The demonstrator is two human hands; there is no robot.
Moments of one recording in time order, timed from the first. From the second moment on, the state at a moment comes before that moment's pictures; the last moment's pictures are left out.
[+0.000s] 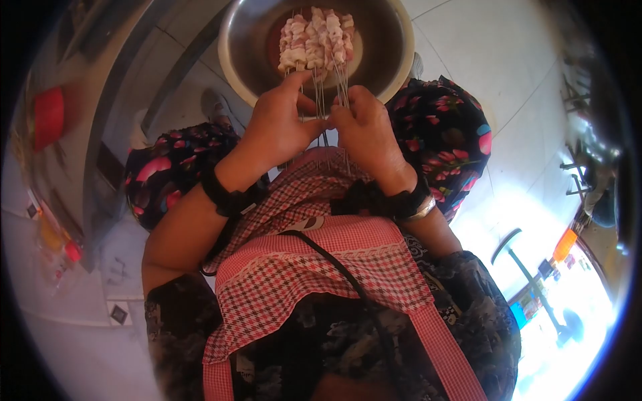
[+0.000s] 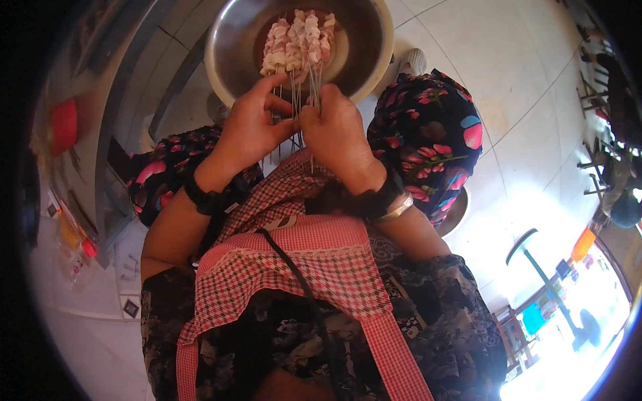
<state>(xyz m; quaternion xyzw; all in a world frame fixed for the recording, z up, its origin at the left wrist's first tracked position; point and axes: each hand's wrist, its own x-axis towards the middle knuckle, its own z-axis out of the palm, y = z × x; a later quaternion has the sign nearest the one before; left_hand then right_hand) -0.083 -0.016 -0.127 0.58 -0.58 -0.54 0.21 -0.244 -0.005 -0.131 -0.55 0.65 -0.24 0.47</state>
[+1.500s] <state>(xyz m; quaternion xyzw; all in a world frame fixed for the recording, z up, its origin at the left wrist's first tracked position) -0.082 -0.013 -0.123 0.58 -0.51 -0.59 0.21 -0.247 -0.009 -0.133 -0.33 0.62 -0.33 0.64</state>
